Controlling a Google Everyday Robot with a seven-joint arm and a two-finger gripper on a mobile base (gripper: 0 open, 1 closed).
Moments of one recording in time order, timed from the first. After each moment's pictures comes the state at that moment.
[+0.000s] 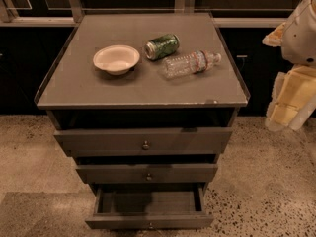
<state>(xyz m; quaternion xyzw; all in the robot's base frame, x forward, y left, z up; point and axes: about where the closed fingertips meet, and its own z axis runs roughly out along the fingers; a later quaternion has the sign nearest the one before) 0.439 -0.215 0.982 -0.60 0.78 -0.04 0.17</state>
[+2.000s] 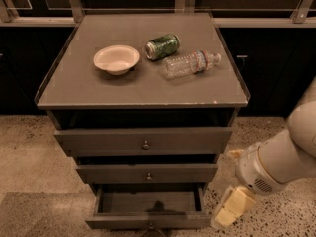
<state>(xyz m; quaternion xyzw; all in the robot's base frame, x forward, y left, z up) 0.357 -0.164 0.739 -0.50 0.83 0.17 0.17</state>
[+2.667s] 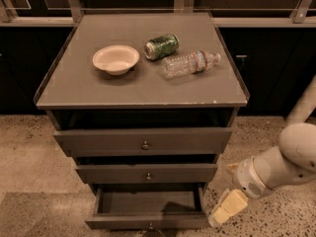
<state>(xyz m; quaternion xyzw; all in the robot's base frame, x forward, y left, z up) 0.376 -0.181 0.659 -0.44 0.85 0.24 0.16</state>
